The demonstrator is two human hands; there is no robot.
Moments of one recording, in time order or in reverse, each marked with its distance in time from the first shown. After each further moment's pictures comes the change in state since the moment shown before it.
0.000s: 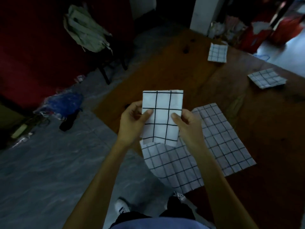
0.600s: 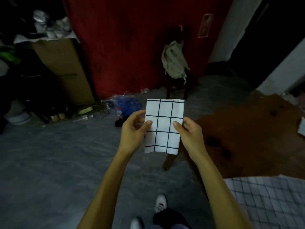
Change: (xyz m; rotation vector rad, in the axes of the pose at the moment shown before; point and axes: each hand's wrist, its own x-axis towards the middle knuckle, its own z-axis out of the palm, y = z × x) left_hand -0.080 -0.001 -0.362 -0.090 0.485 0.050; right_hand -0.067 -0.092 0.351 -0.057 -0.465 -0.139
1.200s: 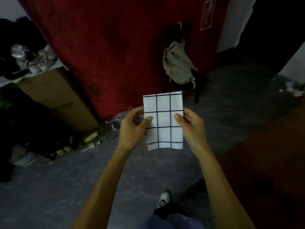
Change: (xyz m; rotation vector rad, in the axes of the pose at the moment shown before) left_hand 0.299 -0.038 0.002 0.240 -0.056 0.051; right_hand 0.280 0.009 0.056 0.191 0.130 -0.029
